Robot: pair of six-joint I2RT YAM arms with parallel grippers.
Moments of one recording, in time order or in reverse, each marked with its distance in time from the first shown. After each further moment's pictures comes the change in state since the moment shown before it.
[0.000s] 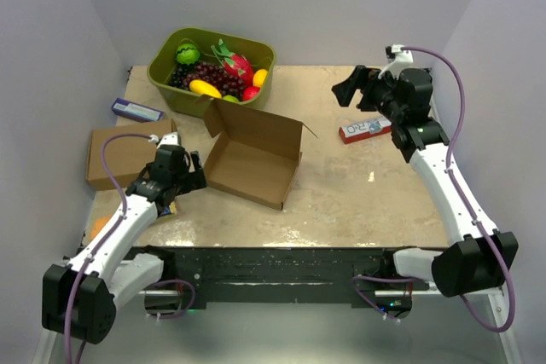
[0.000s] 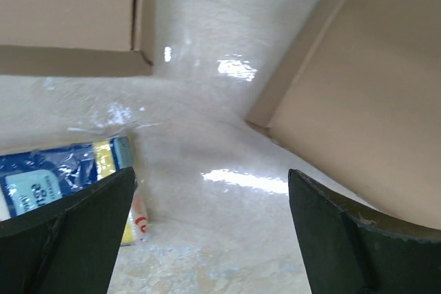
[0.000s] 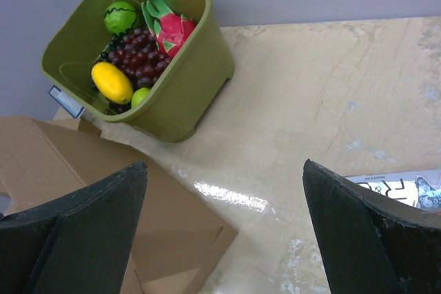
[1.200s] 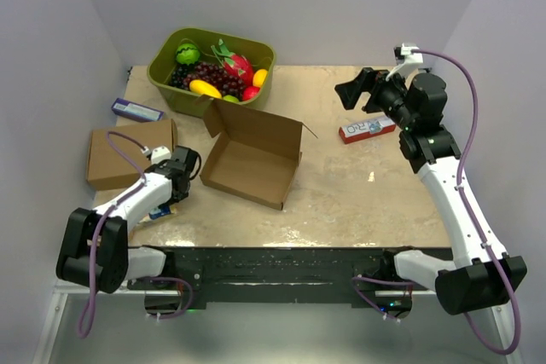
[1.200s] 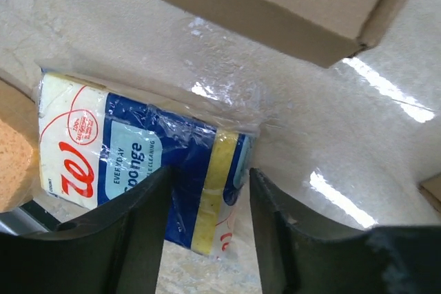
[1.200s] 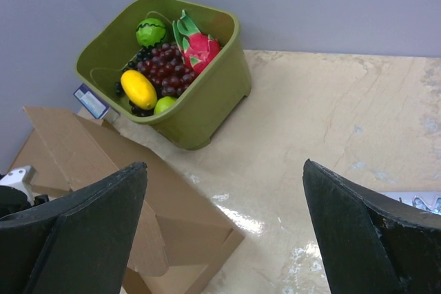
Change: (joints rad) left arm 0.003 0.314 0.032 -0.153 -0.386 -0.280; right arm 0.000 -0.114 -0.011 -0.002 -0.047 -0.031
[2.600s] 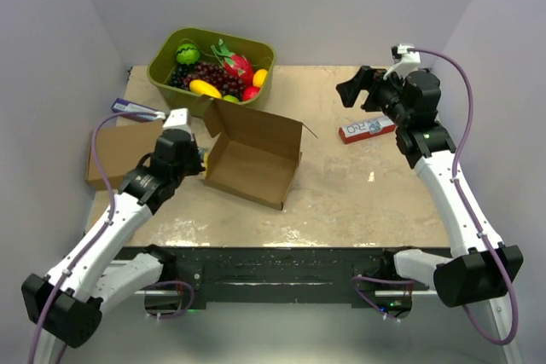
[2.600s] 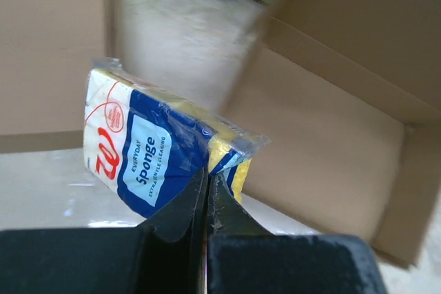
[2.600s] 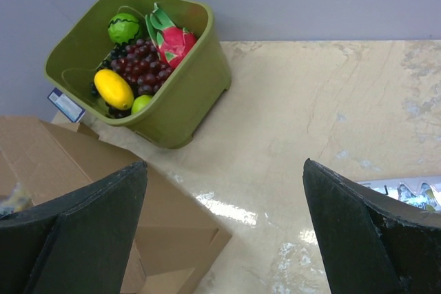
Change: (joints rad) left arm -0.143 -0.369 0.203 0.088 0.287 0.295; right arm -0.003 0.045 0.000 -0.004 0.060 -0.004
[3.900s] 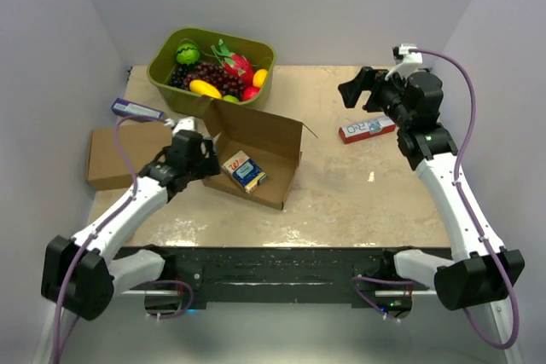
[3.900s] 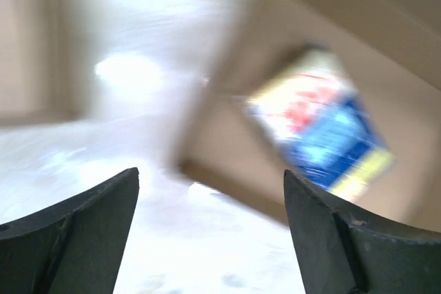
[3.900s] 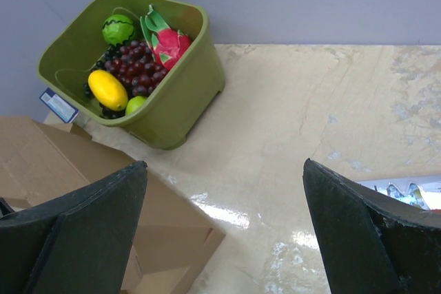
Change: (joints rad) left arm -0.045 0.239 -0.061 0.110 0.040 -0.076; right arm 0.000 -0.014 -0.001 -0.007 0.016 -0.023
